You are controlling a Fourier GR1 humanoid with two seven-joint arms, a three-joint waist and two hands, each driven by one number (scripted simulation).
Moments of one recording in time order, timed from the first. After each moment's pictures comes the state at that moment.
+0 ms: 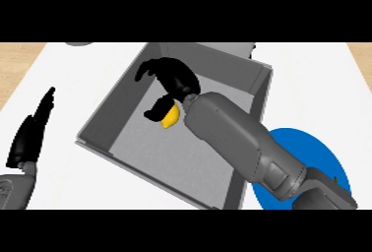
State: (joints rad) left arm -0.17 0.43 0.02 -1.29 -0.14 0.17 0.06; right arm -1.15 0.00 0.65 -0.67 0.10 -0.21 0.12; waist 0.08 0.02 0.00
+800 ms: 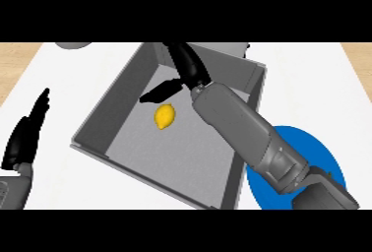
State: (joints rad) left arm -0.16 0.43 0.05 -1.30 -0.14 0.16 0.07; right arm -1.17 0.00 0.51 -0.59 -0.19 -0.35 -0.21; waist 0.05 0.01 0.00
